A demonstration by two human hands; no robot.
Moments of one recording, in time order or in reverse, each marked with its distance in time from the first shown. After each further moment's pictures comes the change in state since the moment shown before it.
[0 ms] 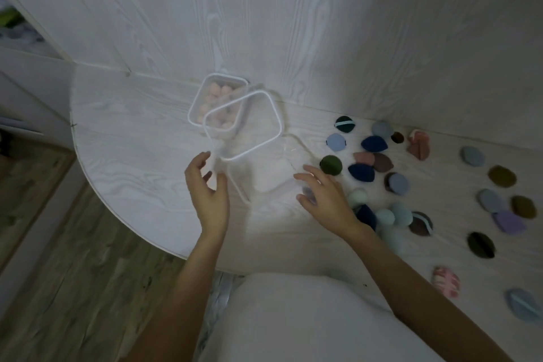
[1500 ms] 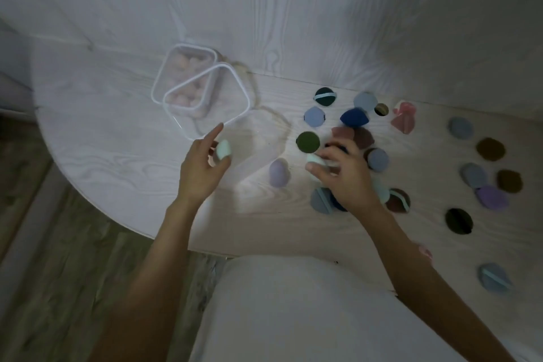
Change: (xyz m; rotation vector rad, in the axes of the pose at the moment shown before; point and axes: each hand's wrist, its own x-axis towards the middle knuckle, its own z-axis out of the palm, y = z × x) left_hand 0.007 0.011 0.032 0.487 -0.489 0.050; right_hand -0.022 0.036 -0.069 0.267 0.202 0.152
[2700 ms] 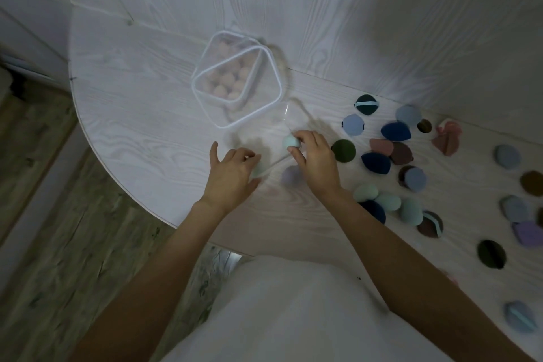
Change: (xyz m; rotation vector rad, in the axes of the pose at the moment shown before) left_hand 0.002 -0.045 0.000 0.738 -0.121 0.317; right_hand 0.065 -0.014 0.120 -0.166 0.005 -0.271
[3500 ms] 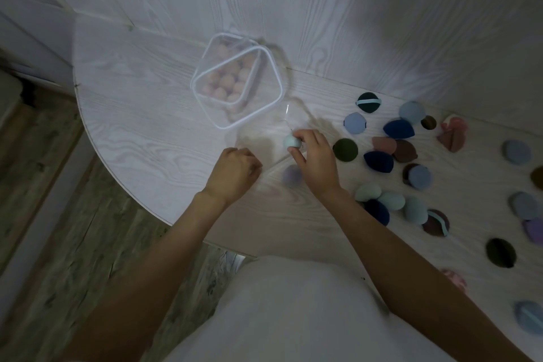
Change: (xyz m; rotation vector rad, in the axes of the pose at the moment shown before) left_hand 0.020 -0.001 -0.009 -0.162 -0.024 0.056; right_hand 0.001 -0.003 0.003 0.072 -0.007 0.067
